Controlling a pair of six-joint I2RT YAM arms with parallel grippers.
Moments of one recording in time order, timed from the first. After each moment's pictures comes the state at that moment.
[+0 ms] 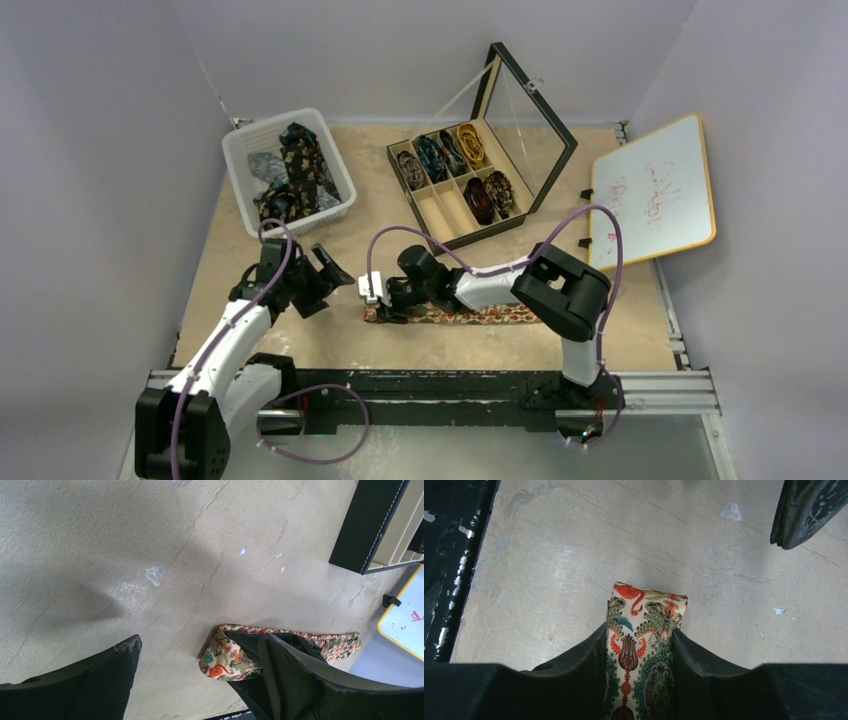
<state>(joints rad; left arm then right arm) -0.12 0.92 0.46 -0.47 0.24 -0.85 1.01 1.91 0.92 0.32 -0.57 -0.48</state>
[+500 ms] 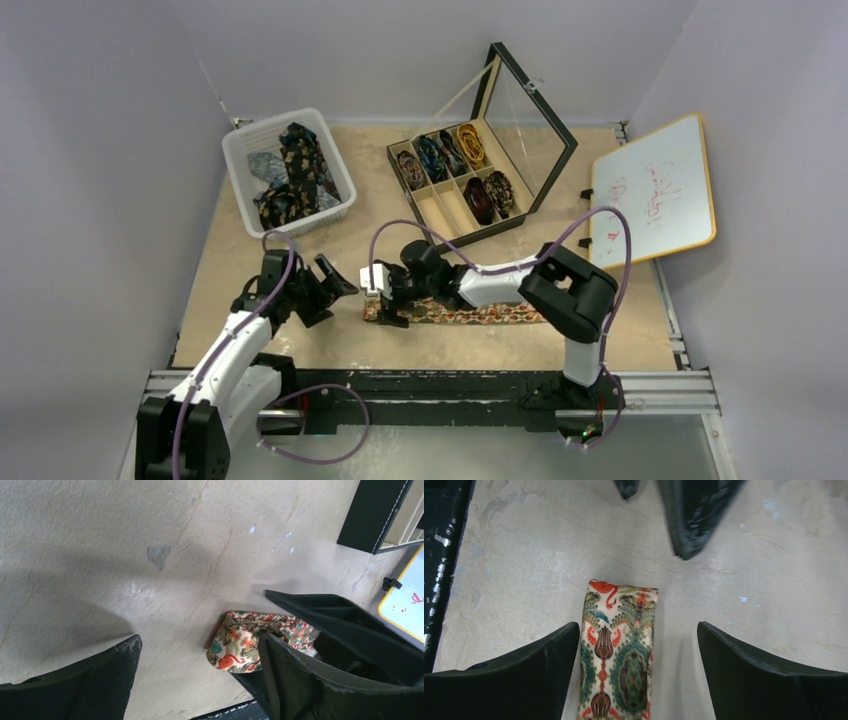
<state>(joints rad) -0.12 0.87 0.37 -0.43 0.30 -0.85 0.99 1.90 0.94 0.30 -0.54 -0.49</state>
